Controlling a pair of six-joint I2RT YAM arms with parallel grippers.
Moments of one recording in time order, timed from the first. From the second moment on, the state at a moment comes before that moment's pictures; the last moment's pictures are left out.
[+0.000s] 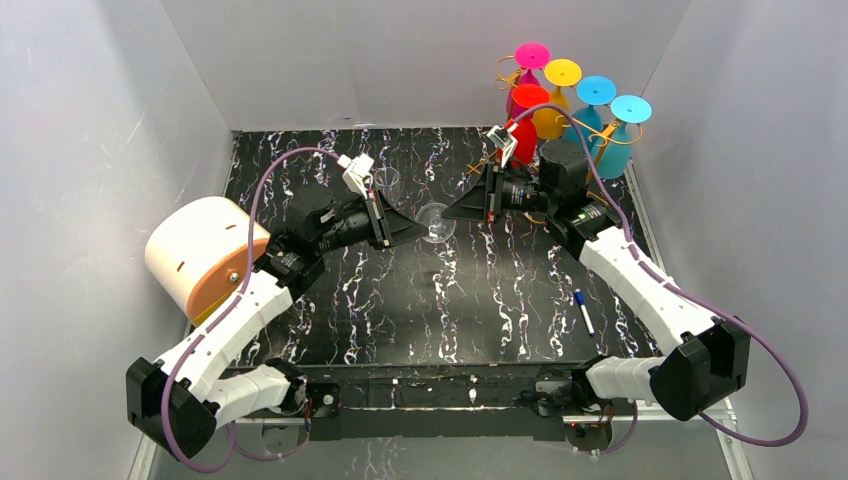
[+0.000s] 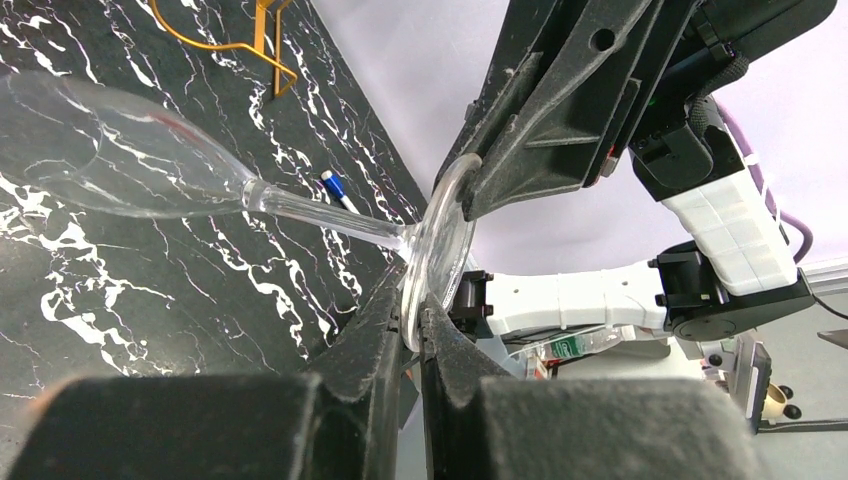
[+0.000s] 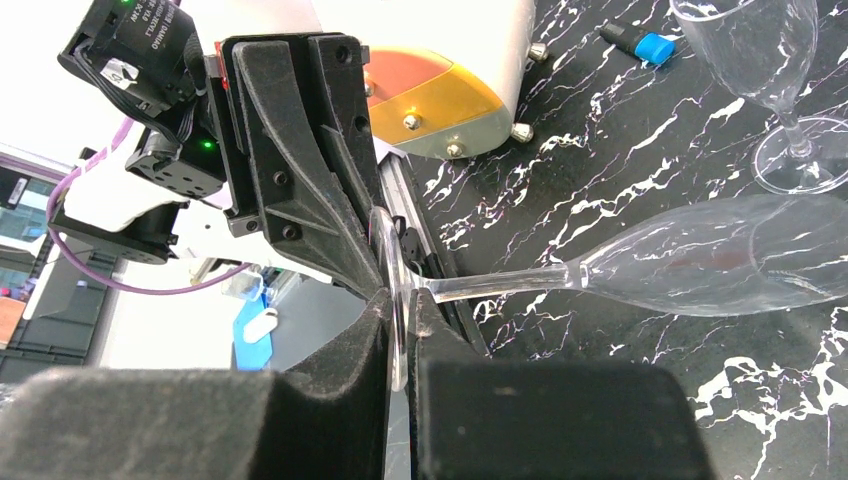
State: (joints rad) left arm -0.55 1.07 0.92 -0.01 0.59 -0.85; right arm 0.51 1.27 1.15 -0.06 -0.88 0.69
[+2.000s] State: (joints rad) left arm -0.61 1.05 0.77 0.27 0.60 -1.07; right arm 0.63 1.19 1.03 0.11 -0.70 0.65
